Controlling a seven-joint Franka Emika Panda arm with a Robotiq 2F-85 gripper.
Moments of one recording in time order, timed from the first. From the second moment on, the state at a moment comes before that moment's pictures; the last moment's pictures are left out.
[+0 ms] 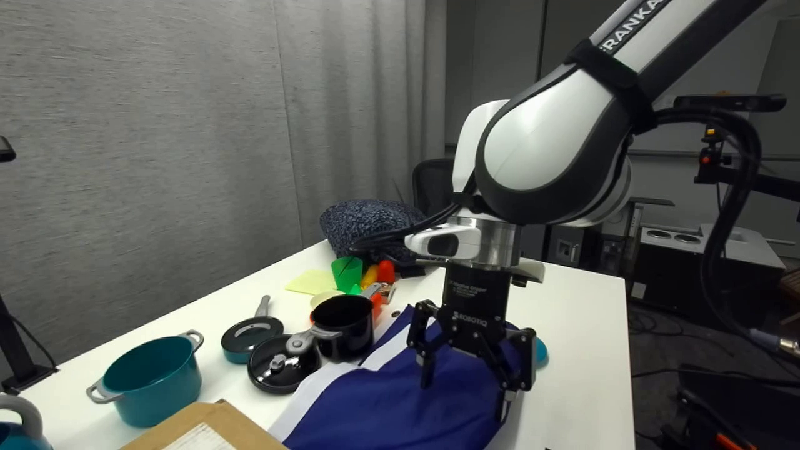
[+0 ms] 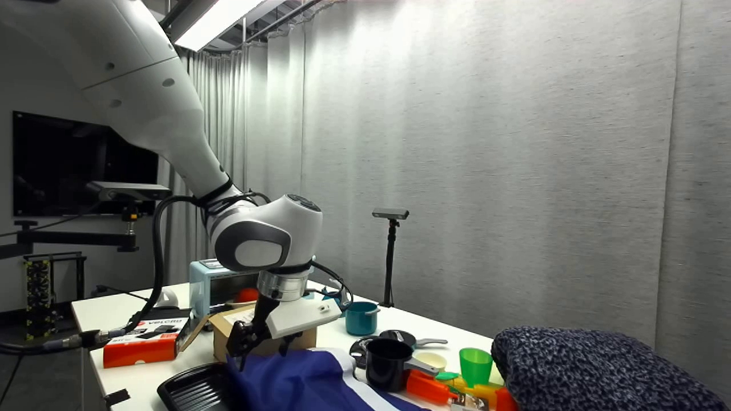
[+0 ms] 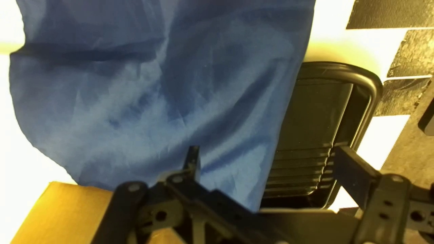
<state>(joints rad) 0.00 0.09 0.21 -2.39 0.49 2.46 -1.74</state>
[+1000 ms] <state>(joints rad) 0.14 0.24 0.27 -2.33 0.36 2.61 -1.55</state>
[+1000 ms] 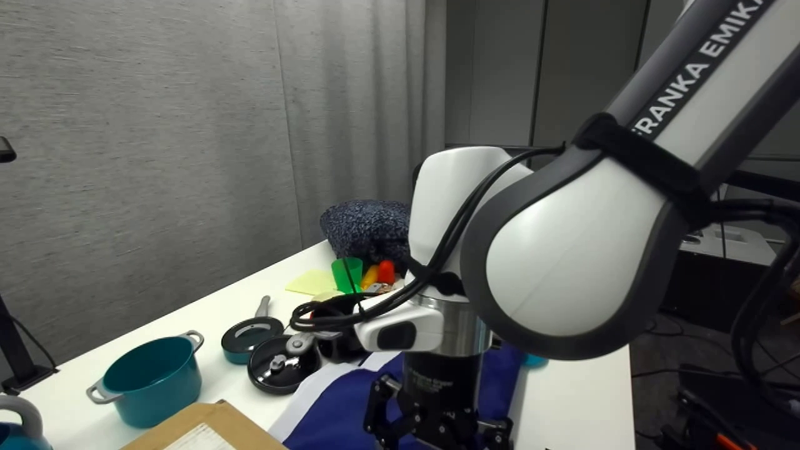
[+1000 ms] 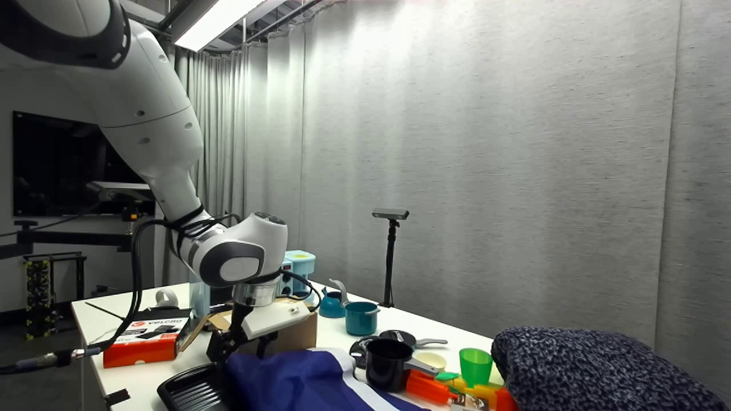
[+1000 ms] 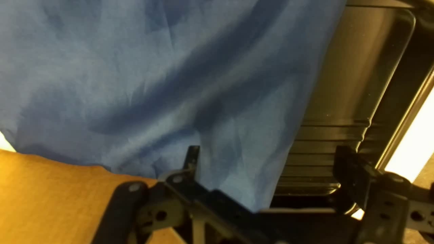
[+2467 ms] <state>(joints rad) 0.07 0.29 0.53 -2.33 0.41 2.65 -1.68</state>
